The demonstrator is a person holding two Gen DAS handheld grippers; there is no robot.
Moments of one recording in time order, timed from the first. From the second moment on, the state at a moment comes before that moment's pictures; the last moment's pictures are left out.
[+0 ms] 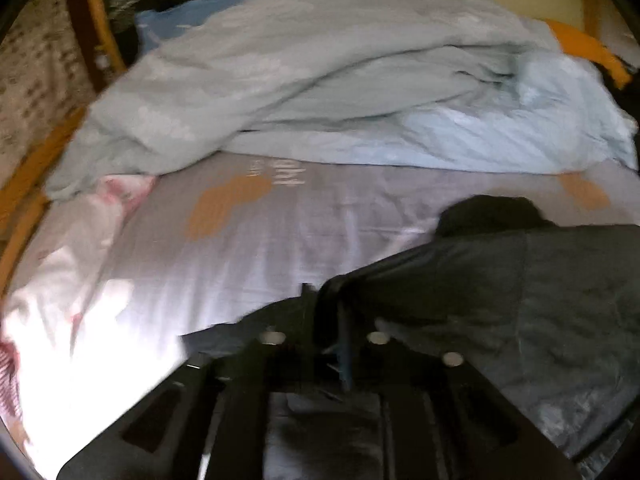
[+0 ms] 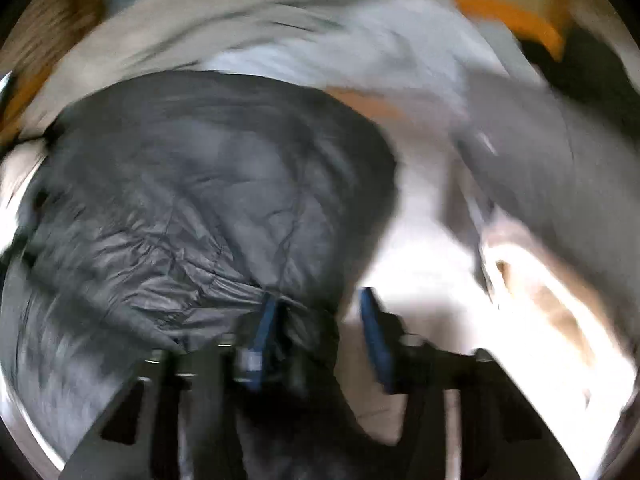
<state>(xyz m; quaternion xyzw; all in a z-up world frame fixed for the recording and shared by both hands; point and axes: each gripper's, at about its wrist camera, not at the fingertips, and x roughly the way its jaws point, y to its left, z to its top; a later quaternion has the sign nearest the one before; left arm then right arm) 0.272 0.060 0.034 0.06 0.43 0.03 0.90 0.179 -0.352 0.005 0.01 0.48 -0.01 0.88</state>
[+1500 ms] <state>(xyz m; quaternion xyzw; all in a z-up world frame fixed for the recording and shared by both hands) 0.171 0.119 0.038 0.06 0.43 0.00 0.90 0.140 -0.313 0.035 -0.06 0.37 0.02 0.93</state>
